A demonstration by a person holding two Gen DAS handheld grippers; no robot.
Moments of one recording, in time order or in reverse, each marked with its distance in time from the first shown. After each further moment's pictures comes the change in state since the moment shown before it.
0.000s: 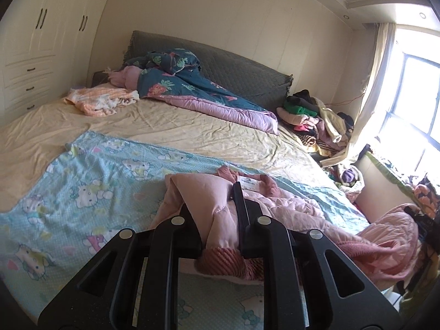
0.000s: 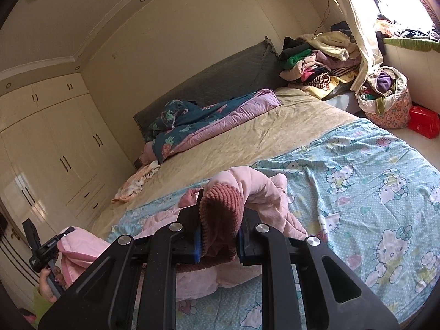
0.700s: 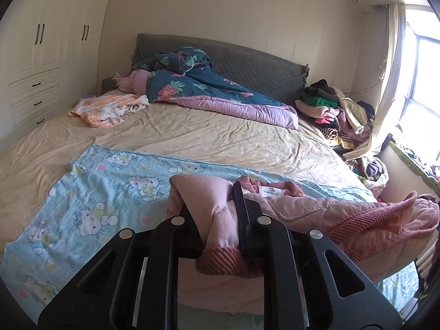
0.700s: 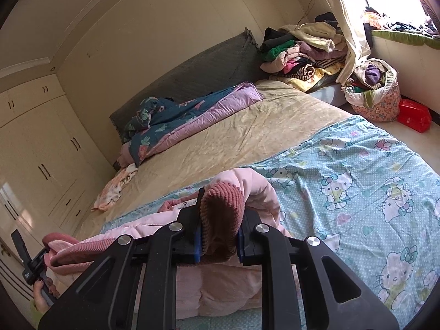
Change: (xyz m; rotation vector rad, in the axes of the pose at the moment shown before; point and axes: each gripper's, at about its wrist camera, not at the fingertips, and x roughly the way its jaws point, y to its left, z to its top) left arm 0.077 -0.006 0.036 0.063 0.027 0.115; right arm 0.090 -0.022 0.044 0.043 0.046 -0.112
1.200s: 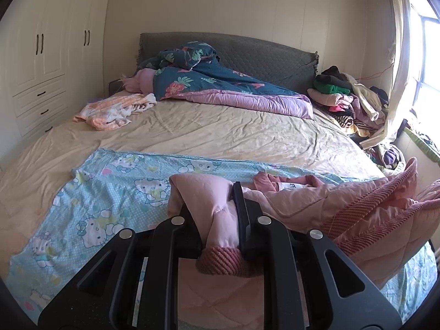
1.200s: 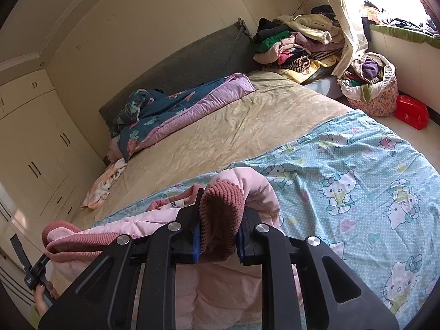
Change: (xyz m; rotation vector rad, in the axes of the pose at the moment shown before) left arm 0.048 -0.002 -0.001 0.056 0.033 0.078; right arm 0.049 -0.009 0.011 0.013 0.047 -0.033
